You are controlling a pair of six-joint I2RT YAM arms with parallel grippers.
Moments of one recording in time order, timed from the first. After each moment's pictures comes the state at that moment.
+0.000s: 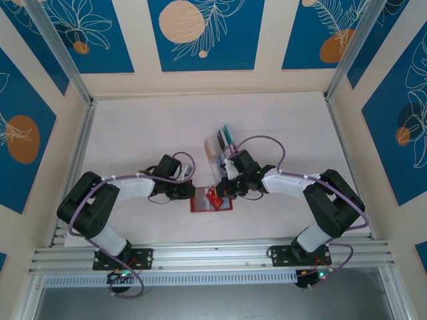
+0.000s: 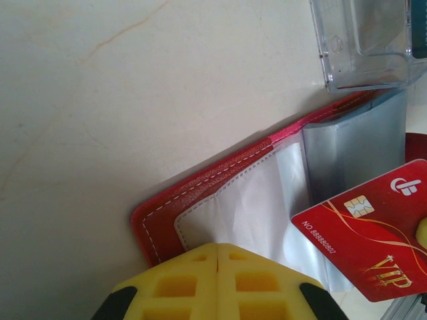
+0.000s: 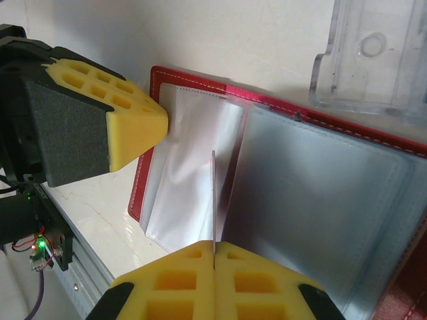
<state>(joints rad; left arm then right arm) -0.55 1.59 0.67 -0.14 0.48 -0.54 0.66 1.57 0.76 -0.21 -0.54 0.58</state>
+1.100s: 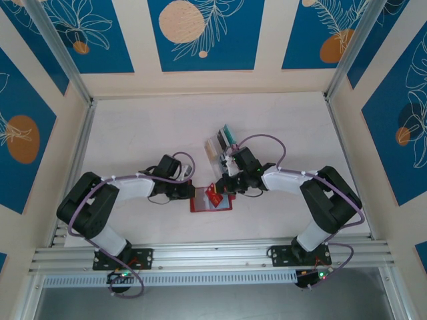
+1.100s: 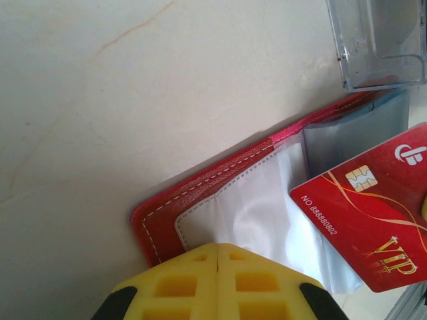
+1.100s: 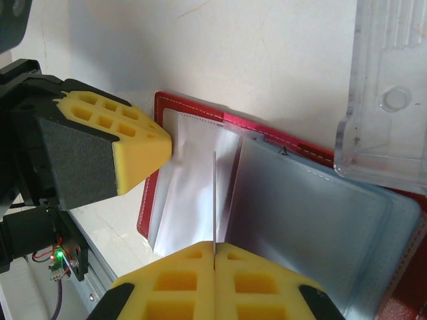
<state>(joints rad) -0.55 1.58 0.66 -0.14 0.47 -0.54 0.63 1.60 0.77 -0.17 -0.58 0.61</state>
